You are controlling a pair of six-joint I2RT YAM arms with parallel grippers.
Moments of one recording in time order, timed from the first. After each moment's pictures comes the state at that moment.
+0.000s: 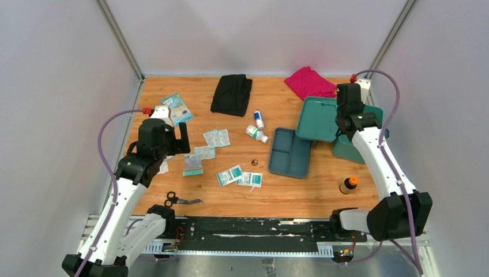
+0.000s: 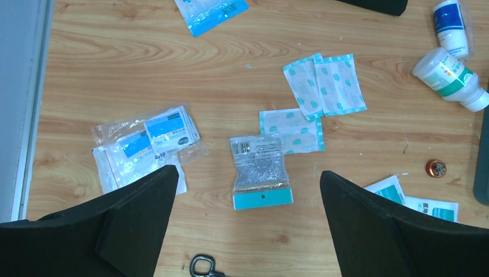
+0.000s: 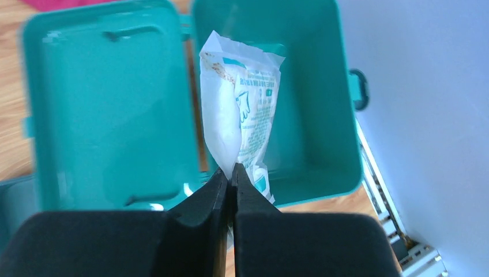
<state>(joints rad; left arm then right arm) -0.25 0.78 0.88 -0.68 -0.22 -0.21 0.19 1.27 1.22 -0.65 0.57 0.22</state>
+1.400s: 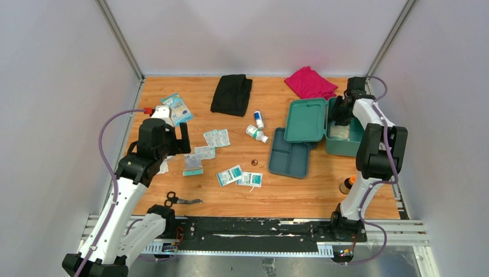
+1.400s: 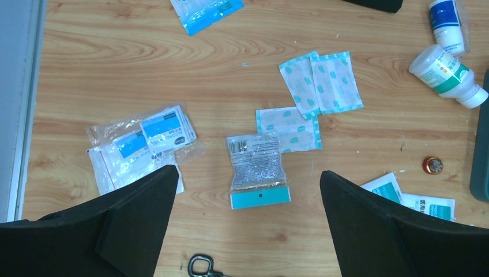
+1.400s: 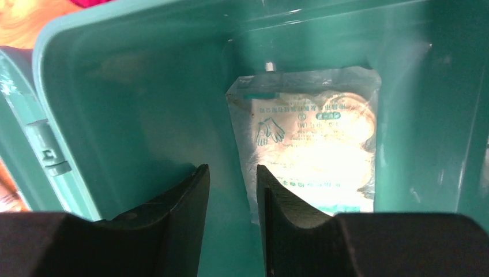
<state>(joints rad) -0.25 0.79 0.88 -0.68 -0.21 -0.21 -0.14 1.86 1.42 -0.58 -0.05 0.28</state>
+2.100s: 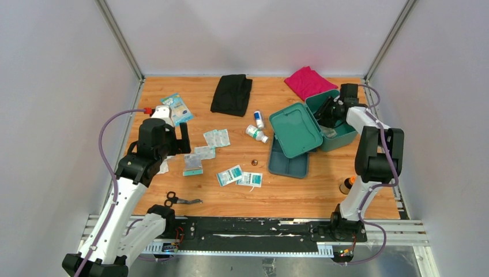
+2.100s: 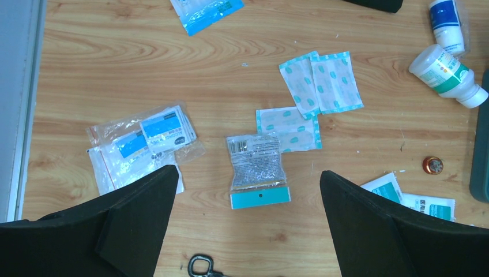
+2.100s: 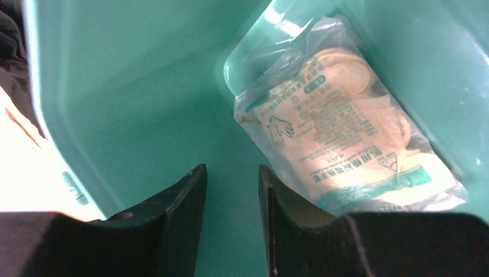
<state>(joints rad) -0.25 0.79 0.88 -0.68 -0.21 -0.21 -0.08 1.83 1.26 -0.34 -0.34 0.55</state>
